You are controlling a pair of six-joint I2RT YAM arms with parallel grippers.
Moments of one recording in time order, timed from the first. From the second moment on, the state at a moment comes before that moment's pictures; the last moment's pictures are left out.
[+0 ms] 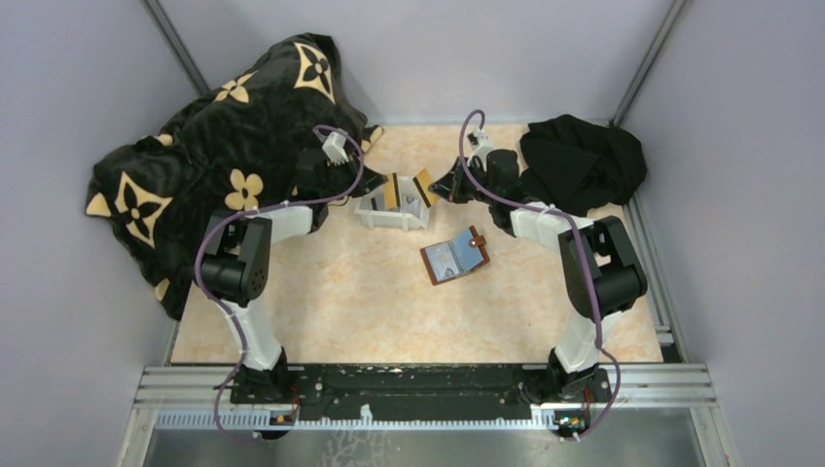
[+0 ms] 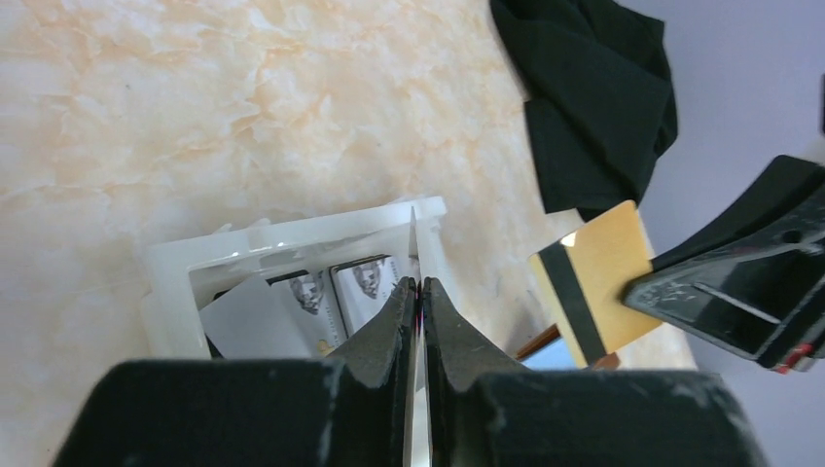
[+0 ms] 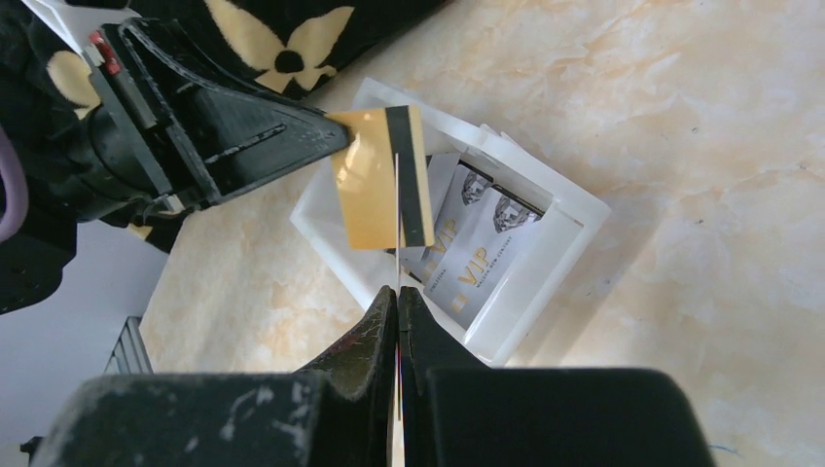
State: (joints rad) left arm -0.26 1.87 1.06 0.58 0.51 -0.63; right arm 0.37 1.75 1.03 0.42 -0.49 0.56
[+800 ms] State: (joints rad) left arm -0.34 1.77 1.02 0.49 0.27 -0.46; right arm 0.48 1.56 0.97 0.17 -0.26 0.38
